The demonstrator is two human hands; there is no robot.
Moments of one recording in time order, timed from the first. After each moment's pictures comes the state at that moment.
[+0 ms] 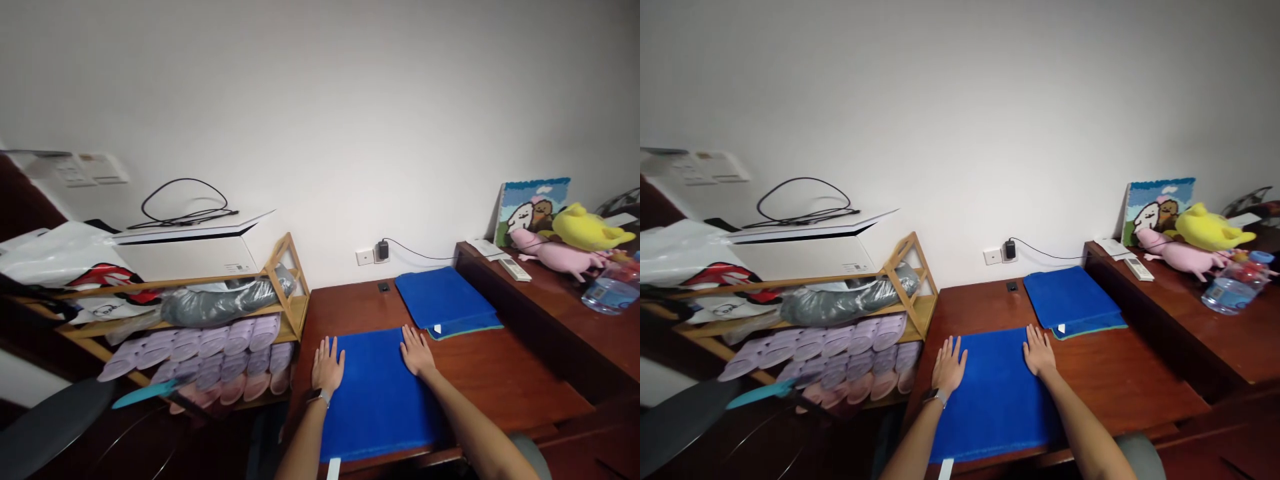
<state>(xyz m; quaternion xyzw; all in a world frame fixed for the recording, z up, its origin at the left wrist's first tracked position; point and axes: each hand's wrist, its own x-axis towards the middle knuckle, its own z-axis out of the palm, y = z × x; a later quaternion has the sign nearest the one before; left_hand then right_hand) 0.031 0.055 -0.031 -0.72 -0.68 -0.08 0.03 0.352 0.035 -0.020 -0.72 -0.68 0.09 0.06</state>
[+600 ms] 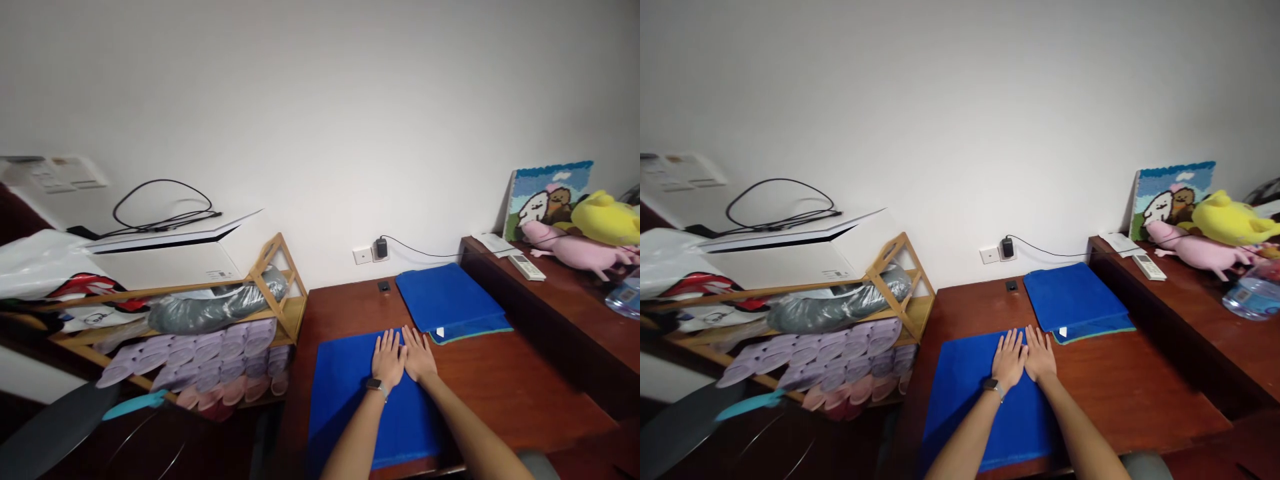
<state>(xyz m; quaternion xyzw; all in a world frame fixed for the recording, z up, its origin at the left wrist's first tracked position) 0.223 0.057 -0.026 -0.85 -0.50 -0.13 -0.06 0.356 0.042 -0.026 -0.72 -0.69 0.10 0.06</state>
